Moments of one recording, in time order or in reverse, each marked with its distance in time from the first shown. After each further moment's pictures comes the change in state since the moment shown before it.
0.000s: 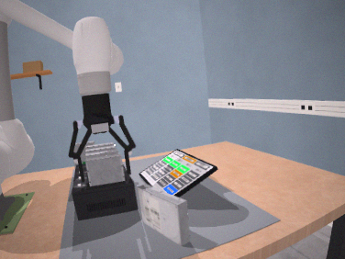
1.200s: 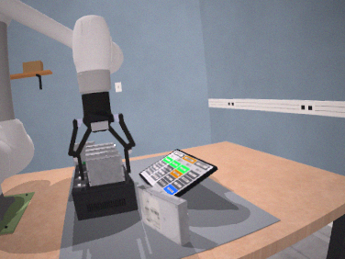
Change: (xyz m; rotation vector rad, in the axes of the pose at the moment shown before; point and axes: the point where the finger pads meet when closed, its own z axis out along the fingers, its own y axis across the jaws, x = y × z) arm 0.000 0.000 -0.005 0.000 0.000 0.000
